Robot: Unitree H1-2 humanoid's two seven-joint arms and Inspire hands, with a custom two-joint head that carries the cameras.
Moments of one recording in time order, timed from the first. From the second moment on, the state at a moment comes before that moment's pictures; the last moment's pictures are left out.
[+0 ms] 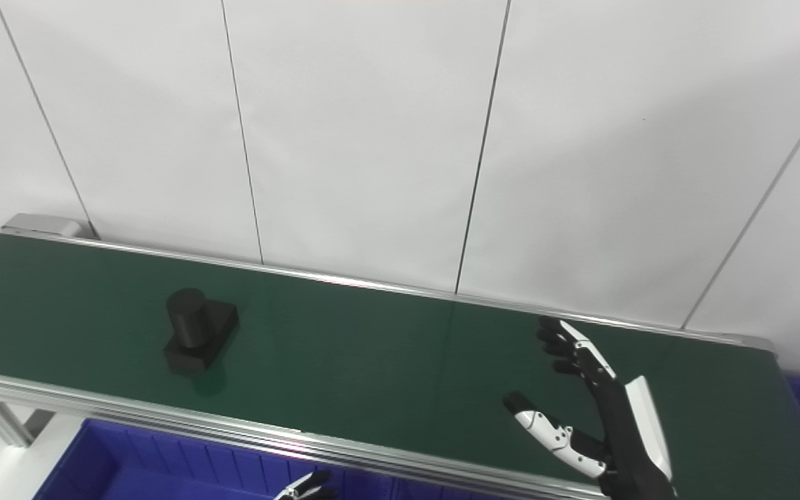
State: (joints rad) left arm 0.34 0.00 -0.26 0.09 0.12 -0.43 0.12; right arm -0.10 -0.18 0.06 -0.27 -0.29 0.00 0.12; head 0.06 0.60
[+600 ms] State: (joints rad) left arm 0.34 0.00 -0.25 0.08 0.12 -0.43 0.09; right arm -0.21 -0.19 0.13 -0.07 -0.30 0.01 0.15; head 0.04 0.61
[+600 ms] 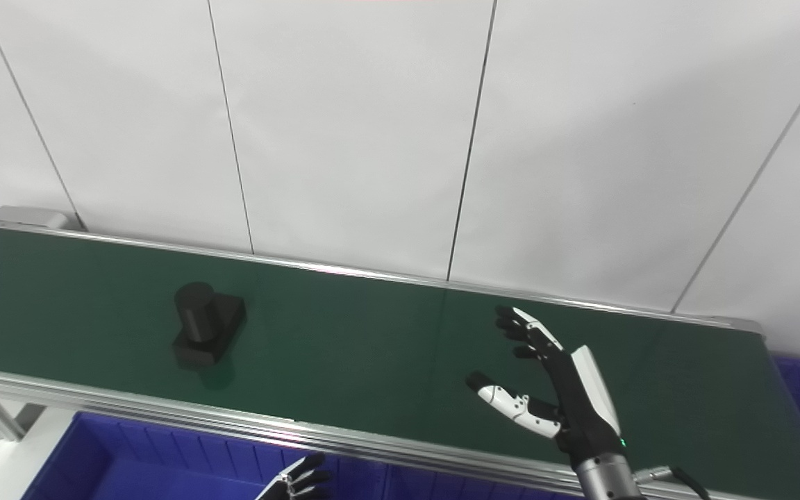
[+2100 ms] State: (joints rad) left arm 0.37 0.00 -0.19 0.04 0.10 -0.43 0.02; right arm -0.38 -0.10 0.25 0.15 -0.39 0.03 0.15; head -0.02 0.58
